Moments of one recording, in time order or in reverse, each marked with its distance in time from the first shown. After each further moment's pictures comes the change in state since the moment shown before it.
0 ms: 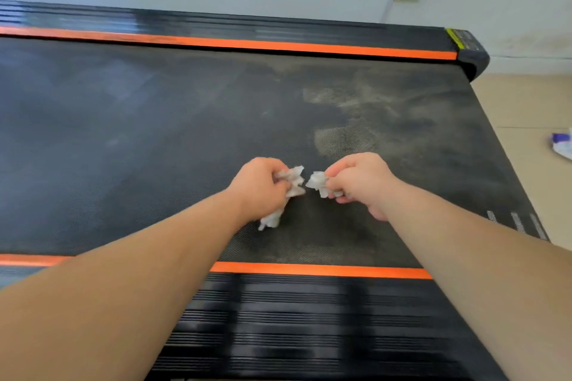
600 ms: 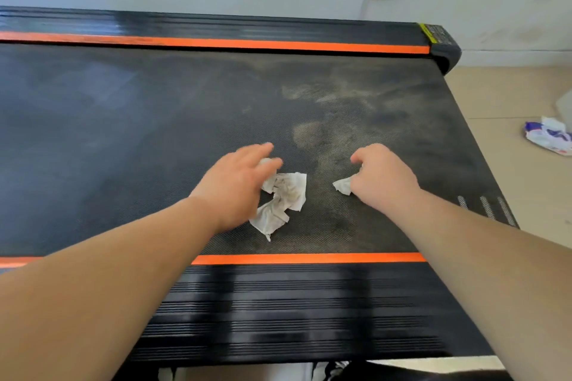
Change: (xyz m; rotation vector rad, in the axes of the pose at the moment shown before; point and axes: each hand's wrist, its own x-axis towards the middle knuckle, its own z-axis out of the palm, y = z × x) left_hand -0.010 -0.018 0.003 0.704 0.069 0.506; right_hand -0.022 0.024 -0.057 -0.804 0.205 -0.197
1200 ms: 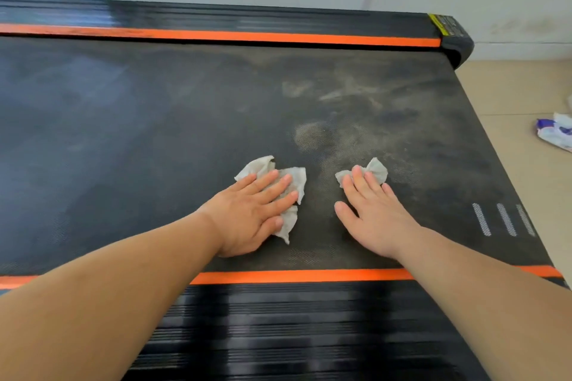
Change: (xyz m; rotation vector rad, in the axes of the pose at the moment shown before) left_hand 0.004 -0.004 0.040 0.131 -0.312 0.210; right_hand 0.004 0.033 0.066 -0.209 -0.262 -0.193
